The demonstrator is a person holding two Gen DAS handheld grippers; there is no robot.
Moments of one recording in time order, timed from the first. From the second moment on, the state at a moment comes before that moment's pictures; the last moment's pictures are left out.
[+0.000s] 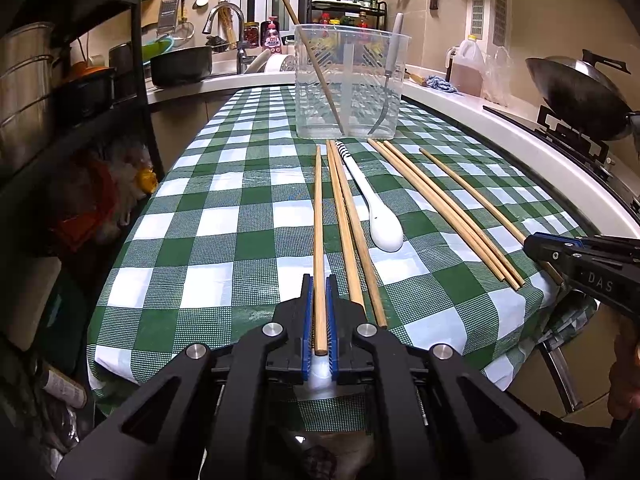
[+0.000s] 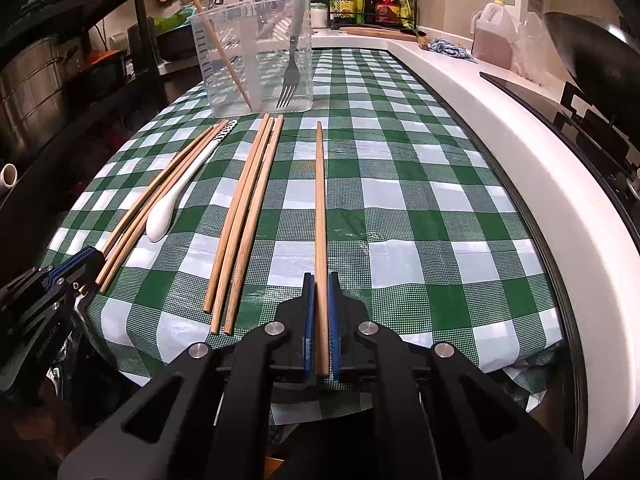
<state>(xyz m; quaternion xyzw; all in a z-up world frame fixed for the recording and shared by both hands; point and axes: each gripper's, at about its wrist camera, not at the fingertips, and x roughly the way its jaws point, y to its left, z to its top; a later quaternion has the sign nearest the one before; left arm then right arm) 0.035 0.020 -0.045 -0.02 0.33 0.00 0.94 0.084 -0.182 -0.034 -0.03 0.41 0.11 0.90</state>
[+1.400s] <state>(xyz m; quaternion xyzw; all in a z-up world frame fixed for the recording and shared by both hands) 0.052 0.050 0.096 -0.01 0.19 -0.02 0.98 0.093 -0.203 0.110 -0.03 0.26 0.12 0.96</state>
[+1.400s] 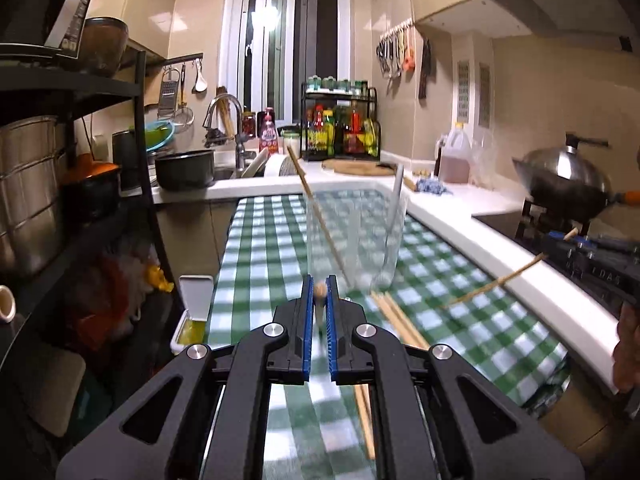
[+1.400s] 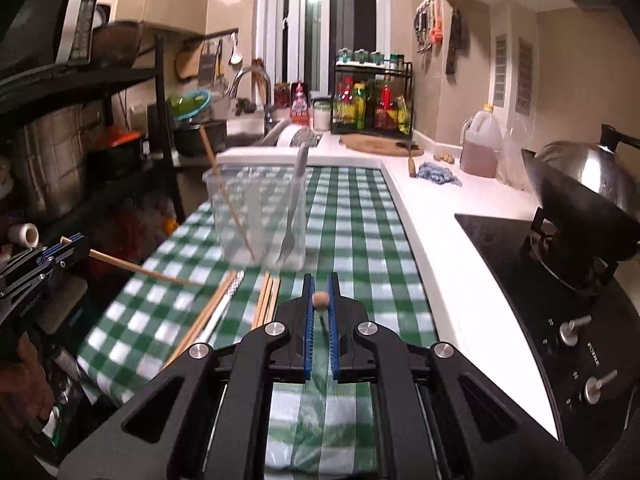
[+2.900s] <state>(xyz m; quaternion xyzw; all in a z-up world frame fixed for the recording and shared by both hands) 0.284 0.050 0.167 -0.04 0.19 -0.07 0.98 0.291 -0.123 0.188 -0.01 0.29 0.21 0.93</state>
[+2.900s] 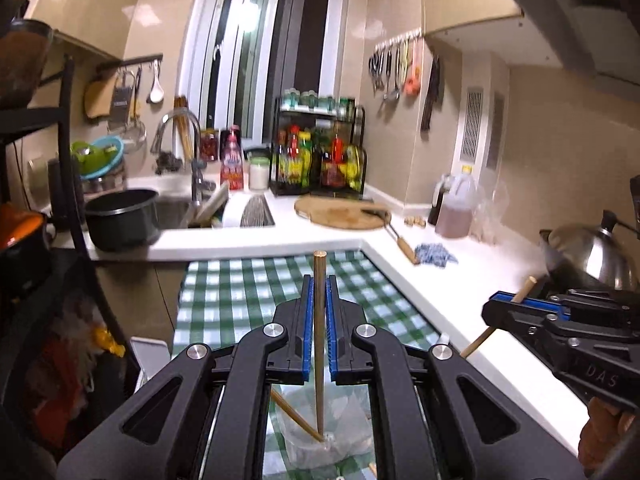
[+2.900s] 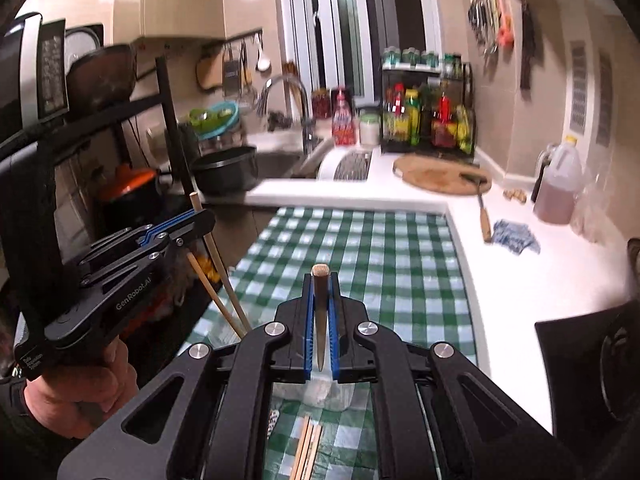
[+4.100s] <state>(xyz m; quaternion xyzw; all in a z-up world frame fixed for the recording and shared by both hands) 0.065 0.045 0.115 -0.06 0.19 -0.02 0.98 0.108 -0.195 0.134 -0.01 0.22 0.15 0.96</state>
